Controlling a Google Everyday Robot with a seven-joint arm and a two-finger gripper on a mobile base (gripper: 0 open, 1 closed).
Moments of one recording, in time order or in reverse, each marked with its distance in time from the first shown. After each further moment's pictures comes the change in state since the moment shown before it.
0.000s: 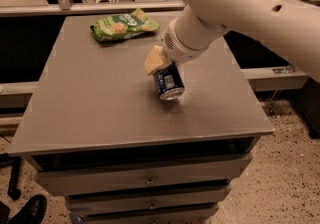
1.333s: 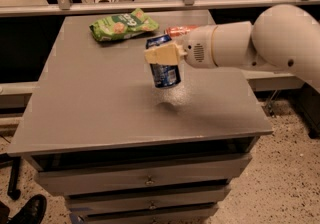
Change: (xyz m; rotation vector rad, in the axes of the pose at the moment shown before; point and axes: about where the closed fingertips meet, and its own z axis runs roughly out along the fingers) arm -0.028 0.016 -0.048 -0.345 -0.548 -0.236
